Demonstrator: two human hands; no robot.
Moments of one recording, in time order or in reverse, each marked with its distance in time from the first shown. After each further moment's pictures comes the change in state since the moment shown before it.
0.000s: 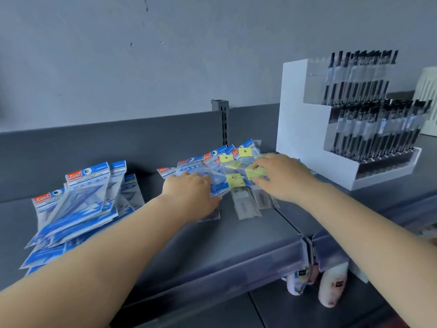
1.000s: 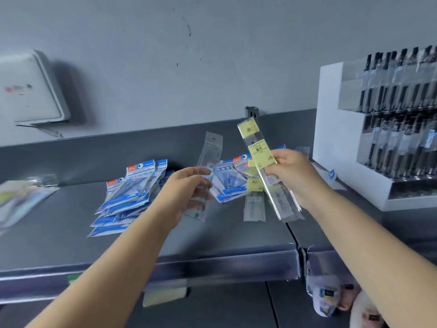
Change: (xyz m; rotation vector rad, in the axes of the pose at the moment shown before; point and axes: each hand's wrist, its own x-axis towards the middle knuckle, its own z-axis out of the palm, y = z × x) left_hand -0.042 0.008 -0.029 -1.569 0.218 -0.602; right_hand 0.002 0.006 -0.012 1.287 0.011 0.036
